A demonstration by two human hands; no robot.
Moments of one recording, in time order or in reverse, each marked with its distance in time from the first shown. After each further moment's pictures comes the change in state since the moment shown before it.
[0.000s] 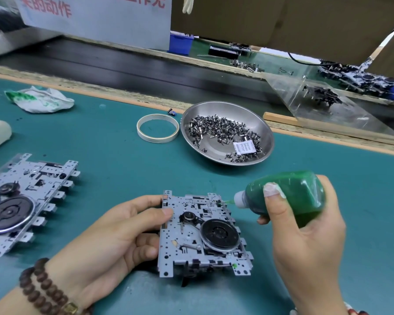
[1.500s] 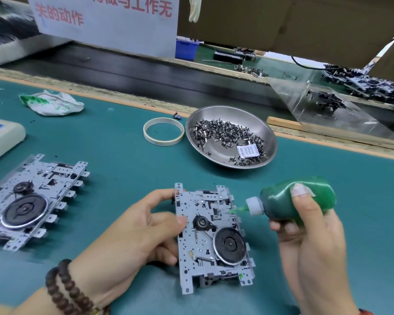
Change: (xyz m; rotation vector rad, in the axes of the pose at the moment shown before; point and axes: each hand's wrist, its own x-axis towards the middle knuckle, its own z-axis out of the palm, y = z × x) left_hand -0.005 -0.002 0.015 0.098 0.030 0.157; right_hand 0.003 -0.005 -0.003 0.599 0.066 0.395
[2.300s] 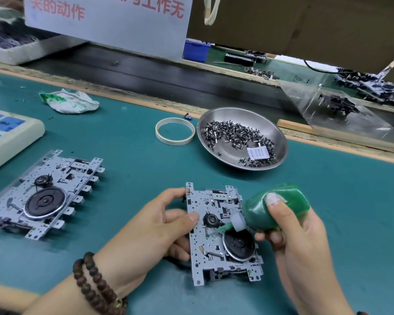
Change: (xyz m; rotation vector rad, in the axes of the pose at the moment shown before) left_hand 0.005 -0.008 0.002 0.052 0.051 0.049; right_hand -0.006 0.009 0.008 -0.209 -0.139 0.120
